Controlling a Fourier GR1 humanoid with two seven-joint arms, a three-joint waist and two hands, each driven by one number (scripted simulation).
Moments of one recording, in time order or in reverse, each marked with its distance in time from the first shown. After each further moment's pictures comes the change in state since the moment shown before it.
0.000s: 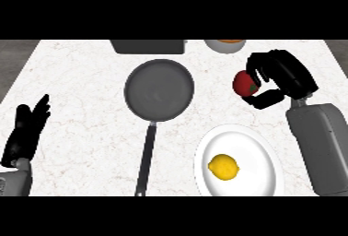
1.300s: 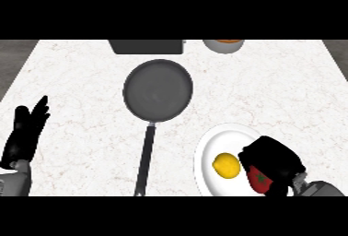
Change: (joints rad) left arm 0.014 0.011 -0.014 -0.009 0.020 0.021 0.005; right arm 0.496 -0.196 0.478 -0.425 0.266 0.391 0.213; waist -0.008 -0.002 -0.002
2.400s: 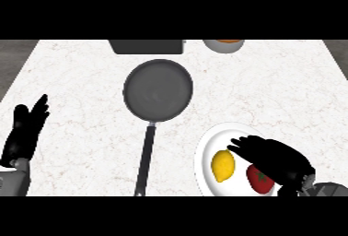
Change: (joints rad) left arm -0.012 0.048 -0.050 0.039 0.060 0.041 -0.025; right arm -0.018 -0.056 0.009 -0.120 -0.284 0.192 0.205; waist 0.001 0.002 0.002
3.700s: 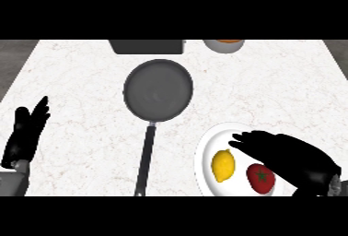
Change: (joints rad) left arm 0.003 0.078 -0.105 0.044 0.113 0.073 -0.042; right arm -0.112 -0.171 0.030 -0.170 -0.453 -0.018 0.265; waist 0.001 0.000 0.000
